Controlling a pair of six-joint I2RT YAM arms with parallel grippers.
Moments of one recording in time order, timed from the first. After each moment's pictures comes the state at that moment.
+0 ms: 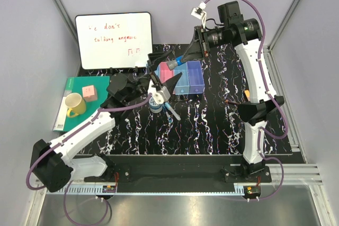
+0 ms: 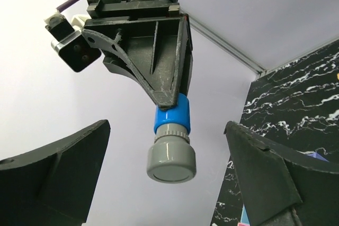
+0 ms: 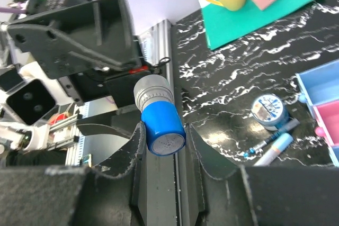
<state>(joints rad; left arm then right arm) -0.67 1.18 0.94 0.56 0.52 0.88 0.35 2.09 2.67 -1.36 -1.24 -0.16</state>
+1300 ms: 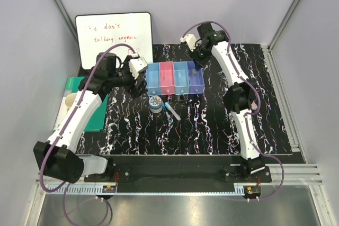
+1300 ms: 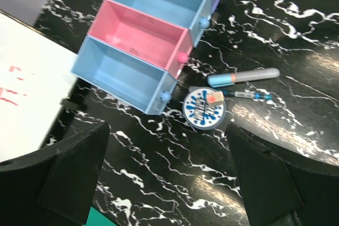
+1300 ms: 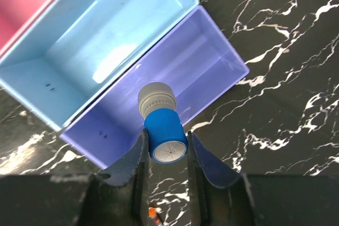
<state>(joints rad) -0.26 1.26 1.22 -0.58 0.56 0.60 0.34 2.49 2.68 -1.28 -0.20 -0.58</state>
